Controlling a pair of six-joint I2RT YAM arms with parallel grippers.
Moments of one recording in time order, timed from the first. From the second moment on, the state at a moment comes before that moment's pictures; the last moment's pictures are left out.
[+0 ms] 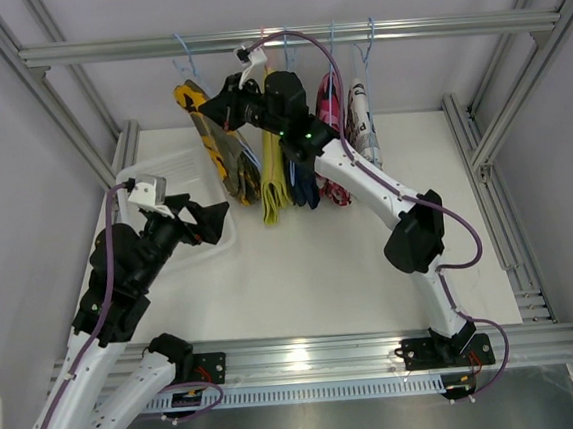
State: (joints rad) left arm -0.46 0.62 0.91 -0.32 0.02 -0.21; right arm 0.75 2.17 2.28 0.02 -0.27 0.47
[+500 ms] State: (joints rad) left arm -0.47 0.63 0.91 -0.32 0.03 -0.21; right arm 0.74 2.17 2.34 -0.03 -0.22 0.44
